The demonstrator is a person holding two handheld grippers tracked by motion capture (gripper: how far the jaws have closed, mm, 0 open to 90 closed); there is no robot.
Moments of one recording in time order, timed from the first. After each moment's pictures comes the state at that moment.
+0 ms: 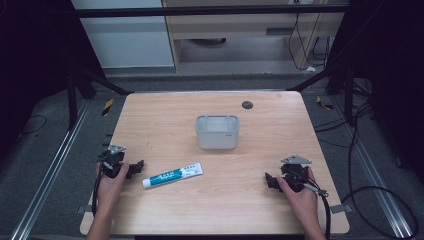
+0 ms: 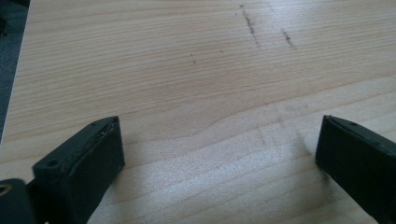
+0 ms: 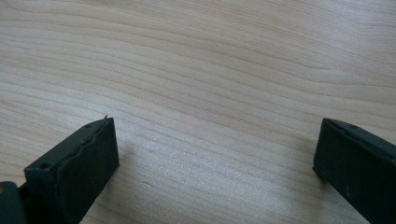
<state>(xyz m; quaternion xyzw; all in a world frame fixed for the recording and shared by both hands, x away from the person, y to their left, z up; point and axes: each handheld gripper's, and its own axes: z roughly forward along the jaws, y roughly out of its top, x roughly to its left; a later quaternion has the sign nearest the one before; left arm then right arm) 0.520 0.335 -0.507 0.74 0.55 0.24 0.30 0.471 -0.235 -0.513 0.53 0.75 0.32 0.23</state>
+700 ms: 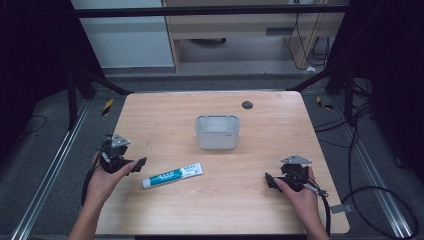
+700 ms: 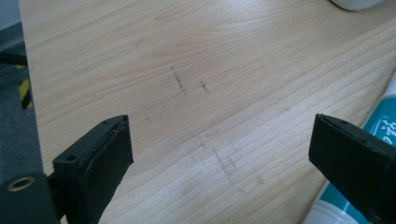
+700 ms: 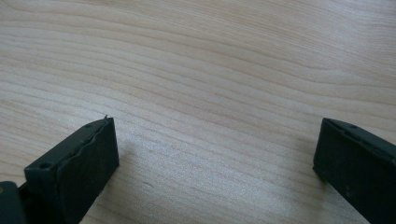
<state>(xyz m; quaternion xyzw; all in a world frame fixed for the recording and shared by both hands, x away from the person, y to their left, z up) 0.501 0.304 -0.427 0.82 0.44 0.24 0.29 0.471 -0.235 -0.513 0.53 0.75 0.32 0.23</state>
